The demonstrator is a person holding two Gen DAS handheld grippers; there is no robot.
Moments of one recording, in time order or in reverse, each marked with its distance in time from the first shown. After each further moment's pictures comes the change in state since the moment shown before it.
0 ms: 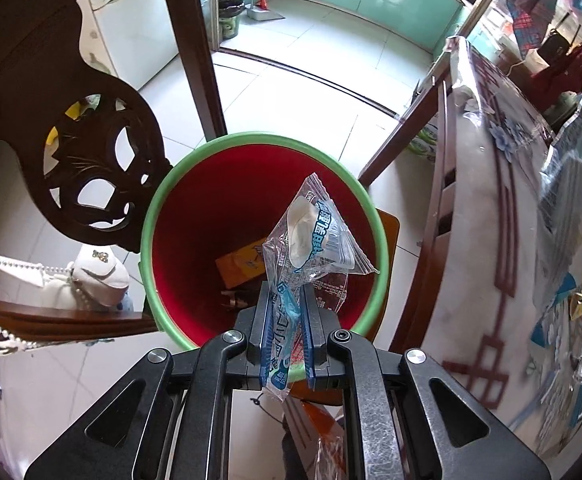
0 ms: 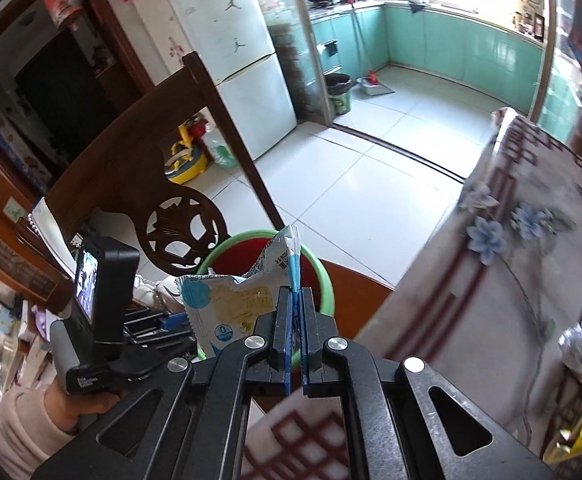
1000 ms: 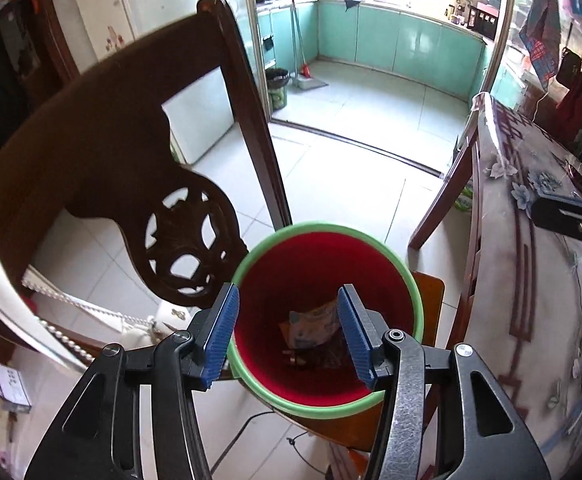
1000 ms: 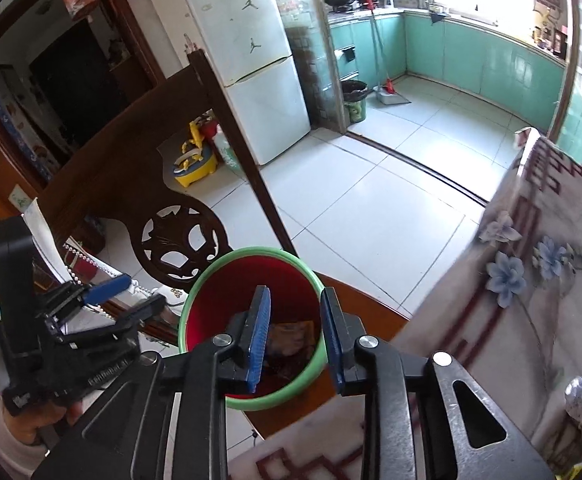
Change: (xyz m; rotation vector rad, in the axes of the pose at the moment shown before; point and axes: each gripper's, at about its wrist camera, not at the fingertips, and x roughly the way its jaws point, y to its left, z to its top) left arm -0.067 -0.003 0.010 0.027 -0.271 0.225; right arm 0.012 -0.016 0.011 -0.032 -0.036 -0.002
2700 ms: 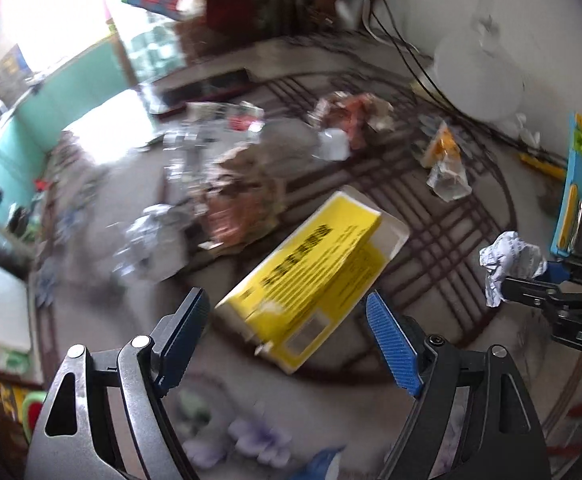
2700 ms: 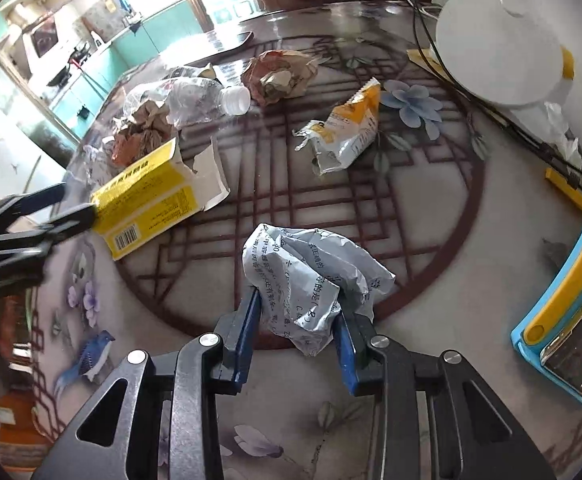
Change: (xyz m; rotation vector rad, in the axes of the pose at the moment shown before) left arm -0.076 -0.471 -0.083 0.841 0.029 -0.538; right arm -0.265 -0.324 -0.365 0.778 0.000 -0.433
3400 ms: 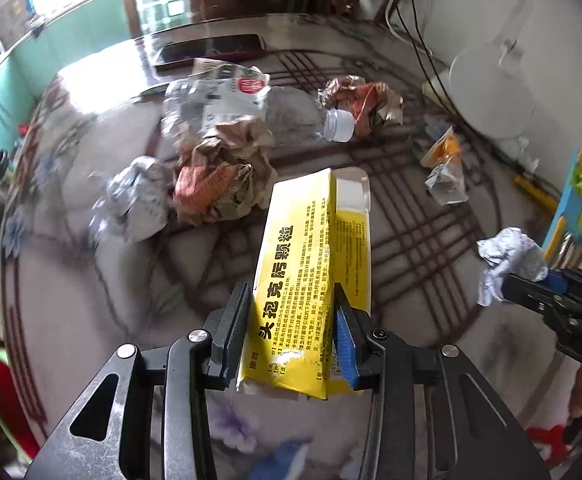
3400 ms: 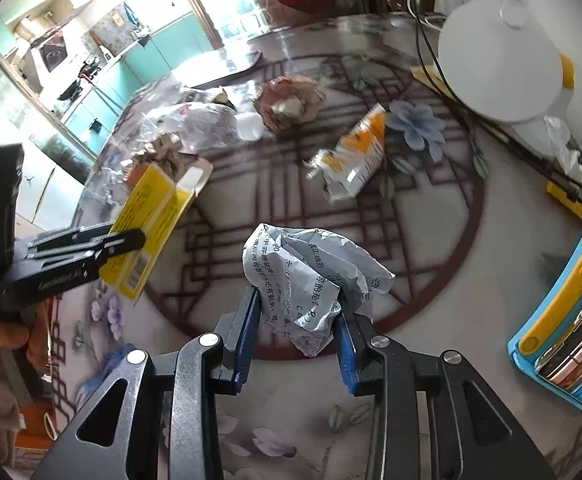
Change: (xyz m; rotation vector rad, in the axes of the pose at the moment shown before) left arm -0.012 0.019 -0.015 -0.190 0.066 -0.109; right arm -0.024 0.011 0.013 -0.008 -0.054 0.042
